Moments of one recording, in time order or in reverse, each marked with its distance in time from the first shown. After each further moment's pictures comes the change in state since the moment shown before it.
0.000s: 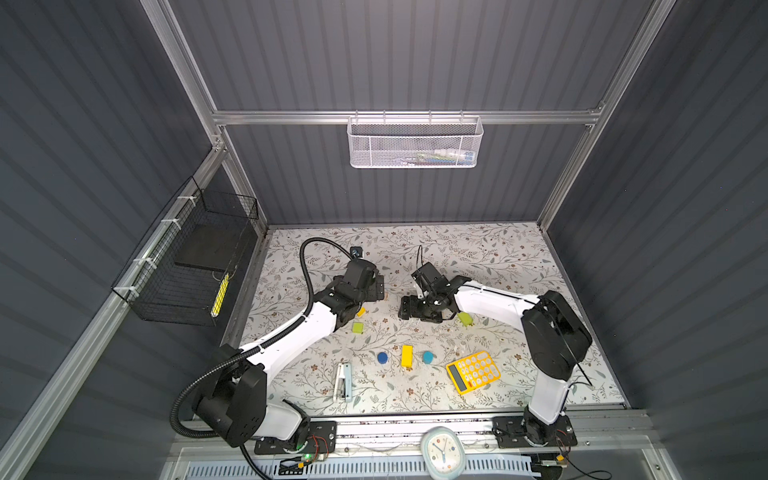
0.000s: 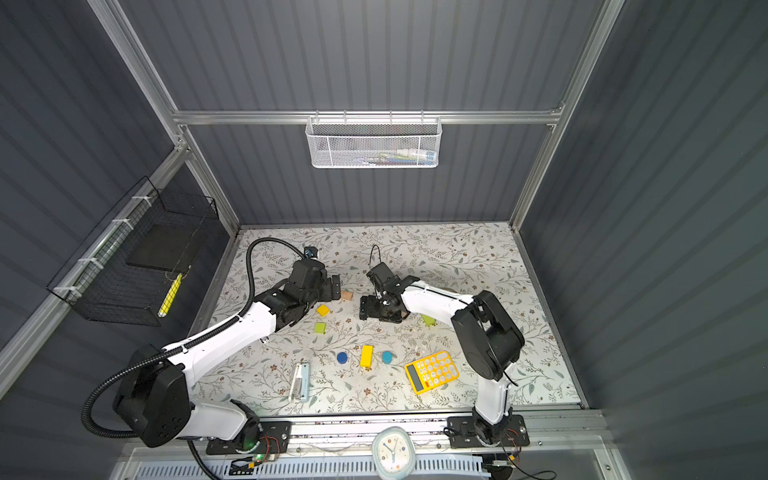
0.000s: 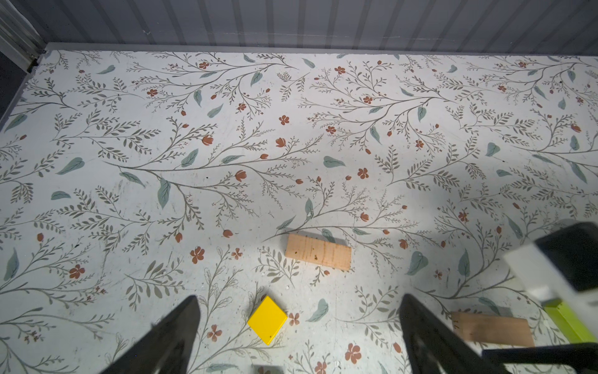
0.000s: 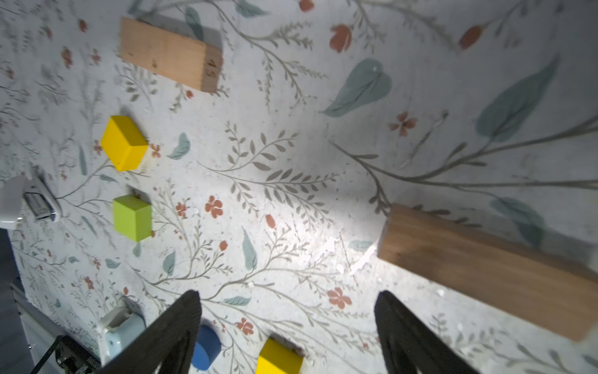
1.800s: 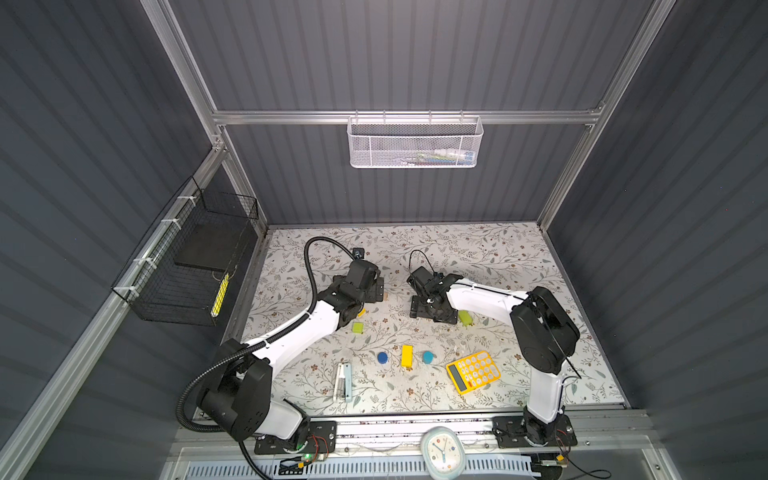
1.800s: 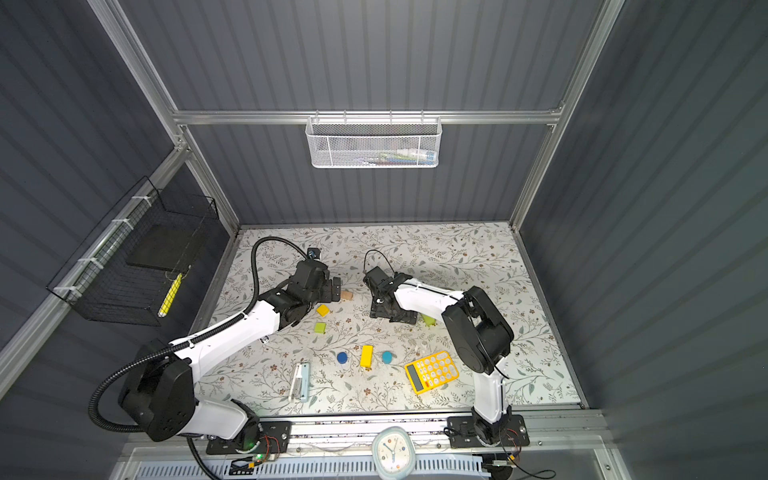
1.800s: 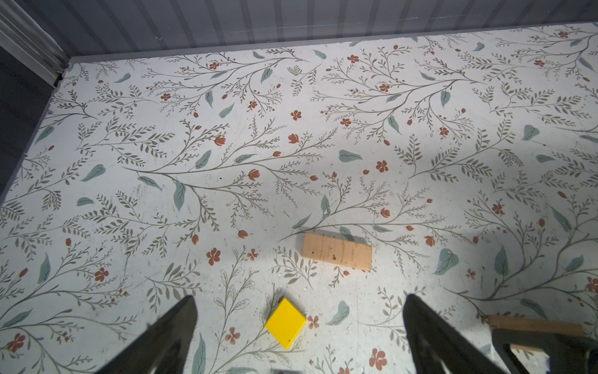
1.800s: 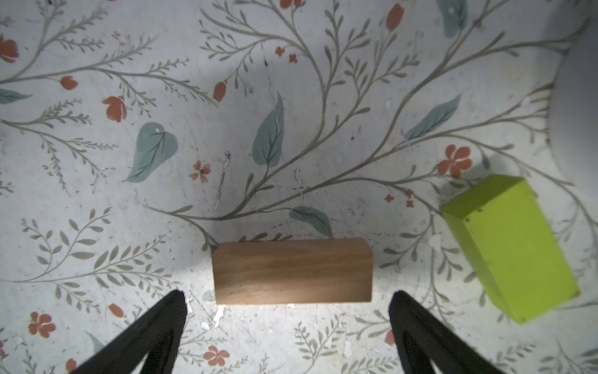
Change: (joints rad) left arm 0.000 0.035 -0.001 0.001 -0.046 0.060; right arm 0.008 0.127 0.069 -0.187 0.384 0.180
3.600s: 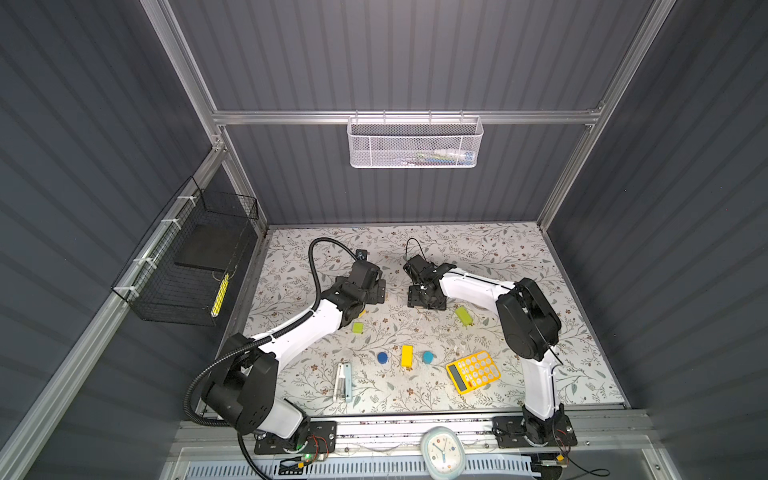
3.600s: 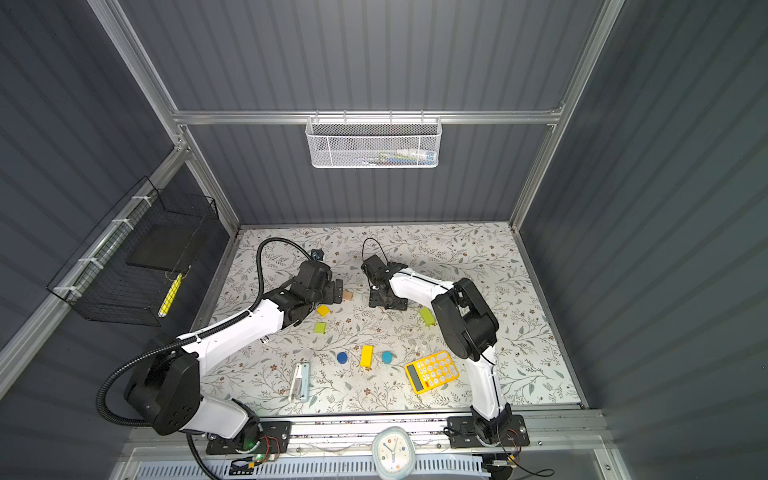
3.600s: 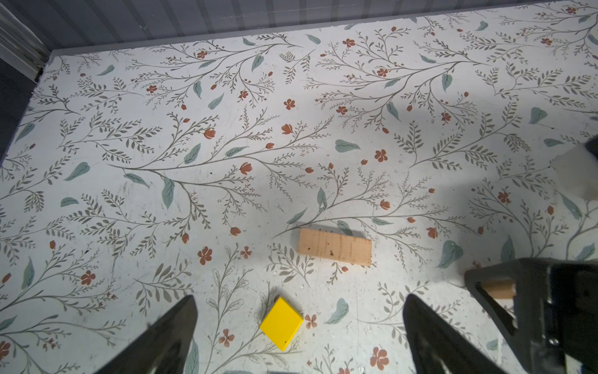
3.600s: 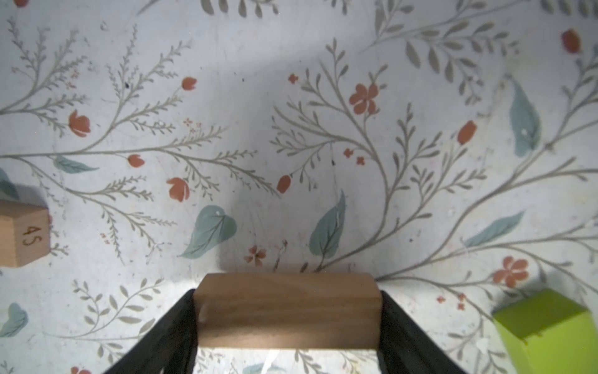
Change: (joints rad) left arm 0.000 0.032 0.000 0.011 0.021 0.012; right arm -0.052 0.152 0.196 0.006 -0.042 -0.143
